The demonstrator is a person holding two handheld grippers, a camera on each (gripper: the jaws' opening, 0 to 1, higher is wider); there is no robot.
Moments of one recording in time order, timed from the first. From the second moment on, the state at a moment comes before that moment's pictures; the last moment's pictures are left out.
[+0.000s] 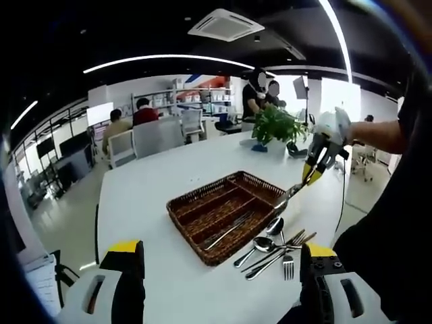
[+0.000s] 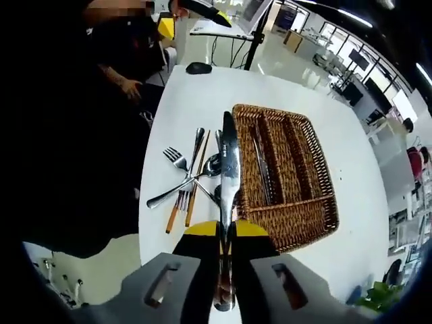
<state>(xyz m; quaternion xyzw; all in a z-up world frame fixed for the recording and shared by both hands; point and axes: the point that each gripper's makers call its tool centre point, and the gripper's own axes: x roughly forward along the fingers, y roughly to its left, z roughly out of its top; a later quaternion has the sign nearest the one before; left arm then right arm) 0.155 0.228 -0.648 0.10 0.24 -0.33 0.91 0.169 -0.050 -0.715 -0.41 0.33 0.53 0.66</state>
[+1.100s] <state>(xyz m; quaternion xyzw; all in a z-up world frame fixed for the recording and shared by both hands) 0.155 0.231 -0.645 0.10 0.23 -0.34 0.91 0.173 -0.041 -0.697 -0.43 0.31 0.54 0.65</state>
